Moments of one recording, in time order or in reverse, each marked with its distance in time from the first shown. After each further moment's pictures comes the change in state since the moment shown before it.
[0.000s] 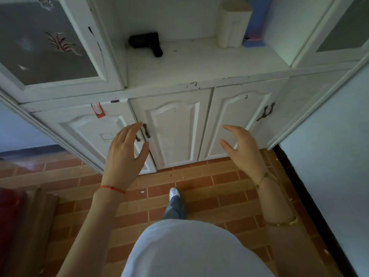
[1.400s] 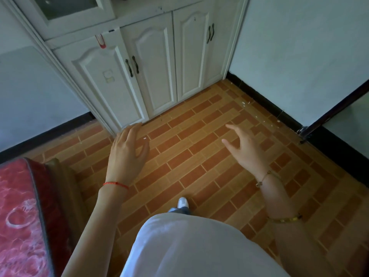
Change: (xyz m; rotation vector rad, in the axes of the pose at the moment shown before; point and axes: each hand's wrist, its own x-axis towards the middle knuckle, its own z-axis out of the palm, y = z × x) left_hand -0.513 -0.173 -0.254 -0.057 -0.258 0.281; right_hand -0.643 -0.314 0.147 -0.057 0.175 0.419
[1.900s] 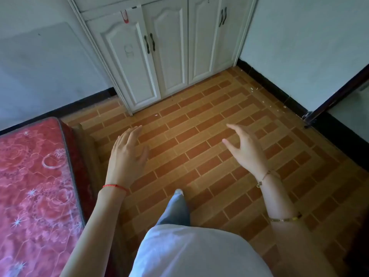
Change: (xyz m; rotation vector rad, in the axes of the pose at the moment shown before) left_hand -0.253 0.007 -0.051 0.040 0.017 -0.012; right_hand -0.226 -0.008 0.009 -0.020 0.006 -0.142
